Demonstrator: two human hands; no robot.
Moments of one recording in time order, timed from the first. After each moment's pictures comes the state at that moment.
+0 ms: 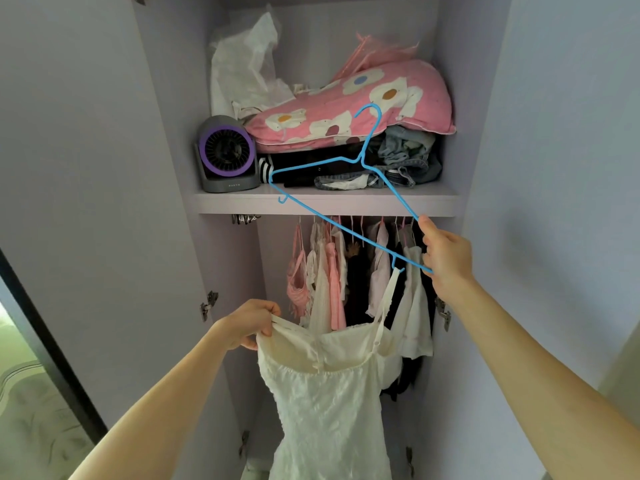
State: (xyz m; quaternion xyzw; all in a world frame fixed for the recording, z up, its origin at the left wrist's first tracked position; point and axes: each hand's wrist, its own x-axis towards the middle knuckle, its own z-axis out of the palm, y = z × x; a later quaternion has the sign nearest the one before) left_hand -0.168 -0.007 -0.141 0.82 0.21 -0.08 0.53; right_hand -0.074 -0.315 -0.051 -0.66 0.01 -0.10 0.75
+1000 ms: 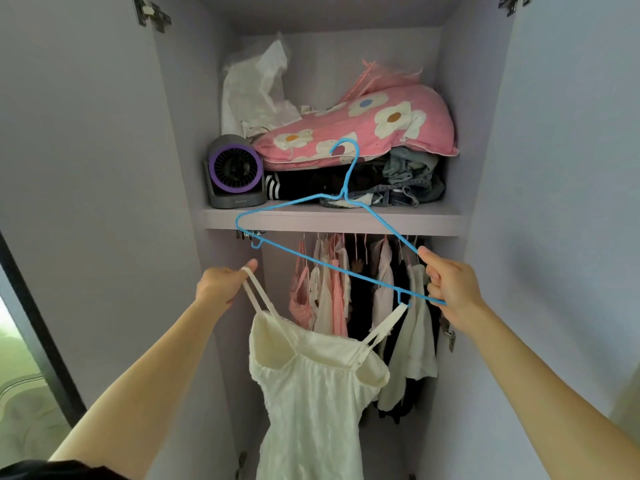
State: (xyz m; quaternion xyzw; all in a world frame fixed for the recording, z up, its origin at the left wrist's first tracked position) left_hand -0.146 0.042 -0.081 0.75 0.36 0.21 0.51; right_hand -0.076 -0.330 -0.060 -0.65 -0.08 -0.02 0.75
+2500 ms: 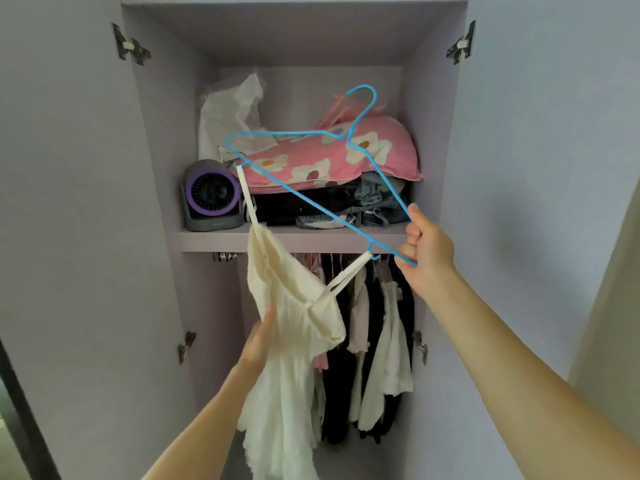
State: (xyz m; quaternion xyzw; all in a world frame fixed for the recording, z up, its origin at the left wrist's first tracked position) left_hand -0.151 -0.054 -0.147 0.71 0.13 0.09 0.68; right_hand -0.107 -0.314 0.032 -0.47 -0.03 -0.03 0.88
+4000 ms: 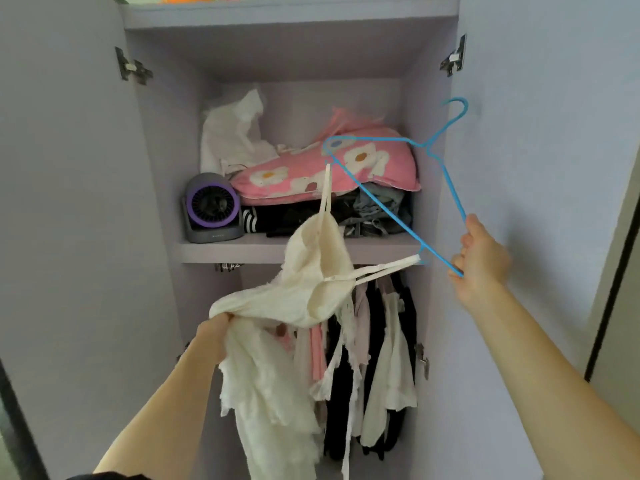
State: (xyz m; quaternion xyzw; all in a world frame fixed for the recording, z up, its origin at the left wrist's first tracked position) left_hand -0.094 0.044 -0.137 0.58 0.38 0.16 0.70; right_hand -0.093 -0.383 0.043 -0.50 0.07 -0.17 0.85
